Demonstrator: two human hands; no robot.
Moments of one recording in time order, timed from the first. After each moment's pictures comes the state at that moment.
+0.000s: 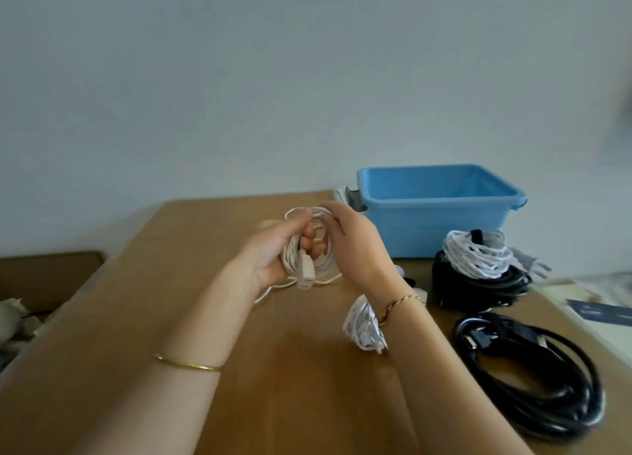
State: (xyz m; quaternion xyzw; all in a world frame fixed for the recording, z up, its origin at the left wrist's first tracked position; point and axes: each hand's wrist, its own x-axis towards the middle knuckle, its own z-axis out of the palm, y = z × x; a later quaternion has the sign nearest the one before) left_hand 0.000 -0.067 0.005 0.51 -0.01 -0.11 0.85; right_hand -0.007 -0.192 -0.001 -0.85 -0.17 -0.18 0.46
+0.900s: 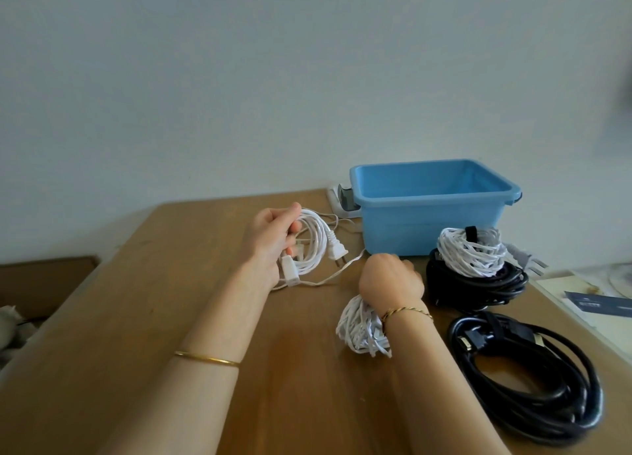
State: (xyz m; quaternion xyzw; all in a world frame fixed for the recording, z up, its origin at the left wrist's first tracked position) left_hand 0.017 -0.081 0.000 0.61 0.07 0.06 0.79; right_hand -0.017 -0.225 -0.023 -0.98 0.11 0.02 0.14
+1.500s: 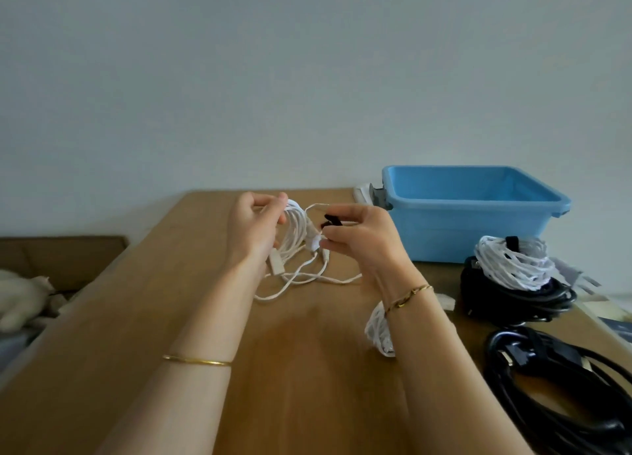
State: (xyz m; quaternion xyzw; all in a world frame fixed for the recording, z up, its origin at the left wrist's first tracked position) left_hand 0.013 -0.032 -0.006 0.69 0.09 0.27 0.67; right_hand 0.004 -0.178 0.002 -0.71 -0.06 -0.01 0.71
